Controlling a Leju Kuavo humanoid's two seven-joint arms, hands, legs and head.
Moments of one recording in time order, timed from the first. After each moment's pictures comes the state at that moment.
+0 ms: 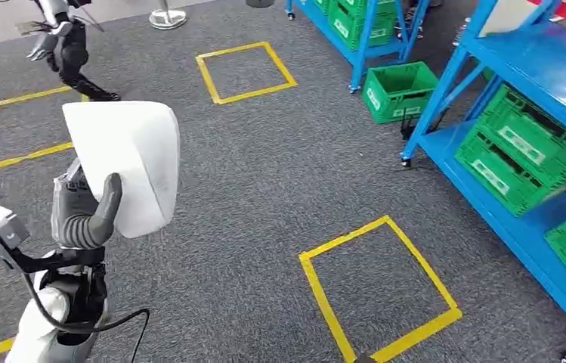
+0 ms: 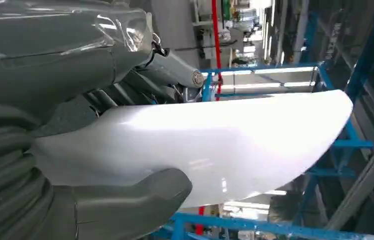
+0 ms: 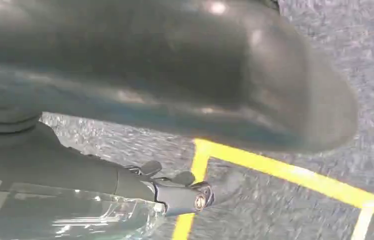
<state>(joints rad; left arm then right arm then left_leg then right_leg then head) -0.07 0.18 -0.27 -1.80 0.27 0.07 -0.26 -0.11 -0.18 1.02 -0.29 -0.26 -0.20 -0.19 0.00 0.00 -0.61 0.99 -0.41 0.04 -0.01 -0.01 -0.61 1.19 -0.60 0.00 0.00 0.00</state>
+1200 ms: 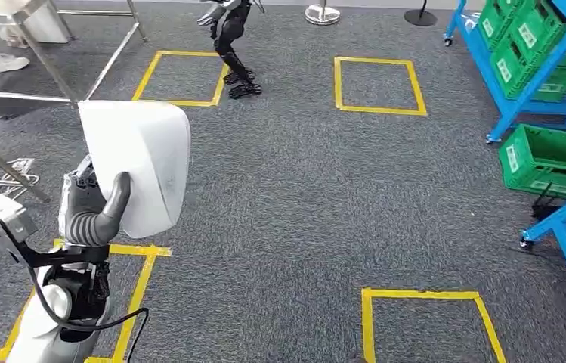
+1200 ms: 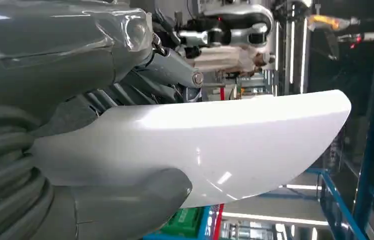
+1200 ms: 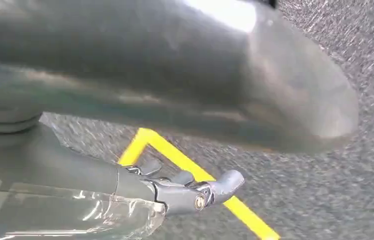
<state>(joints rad) -0.08 0.17 -0.26 -1.80 0.26 0.02 -0.21 -0.09 -0.13 0.96 -0.28 -0.29 -0.22 -0.21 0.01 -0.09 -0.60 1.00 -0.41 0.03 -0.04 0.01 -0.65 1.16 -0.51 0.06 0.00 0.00</state>
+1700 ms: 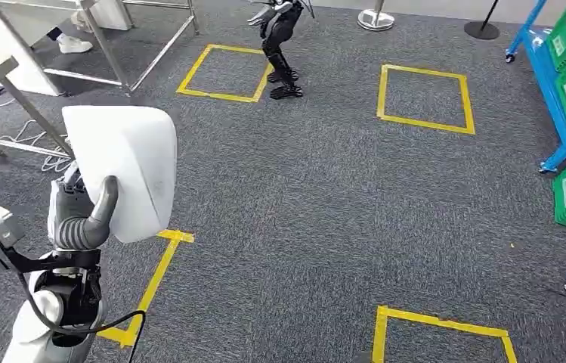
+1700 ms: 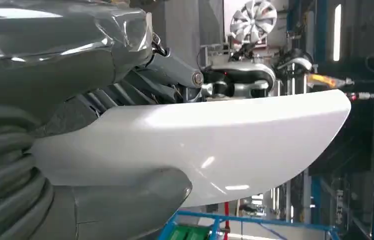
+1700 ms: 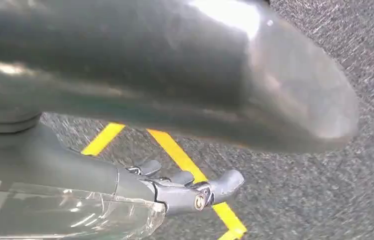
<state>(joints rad) -0.05 0.17 -0.22 -1.80 0.27 0.01 -0.22 -0.10 -0.13 0.96 -0.28 -0.28 -0.22 -0.21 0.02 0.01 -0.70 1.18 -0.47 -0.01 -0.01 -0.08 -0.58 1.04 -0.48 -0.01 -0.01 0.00</state>
